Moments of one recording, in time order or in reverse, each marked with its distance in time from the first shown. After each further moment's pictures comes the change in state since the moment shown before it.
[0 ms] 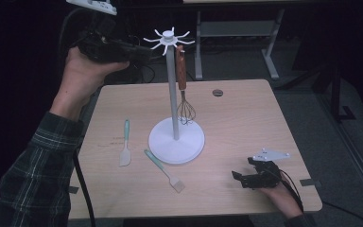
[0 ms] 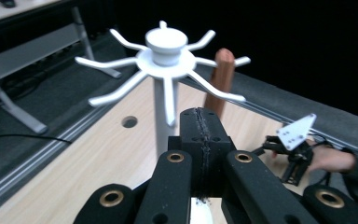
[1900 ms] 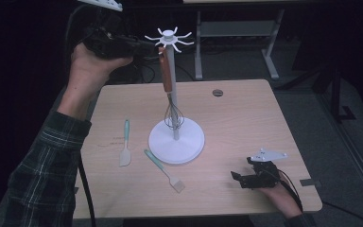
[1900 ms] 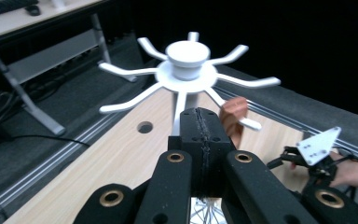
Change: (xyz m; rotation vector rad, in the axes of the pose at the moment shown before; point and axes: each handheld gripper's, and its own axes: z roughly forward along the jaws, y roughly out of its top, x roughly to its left) left arm 0.004 0.004 0.009 -0.016 0.070 0.001; right arm 0.001 0.000 0.004 0.011 -0.011 -0.034
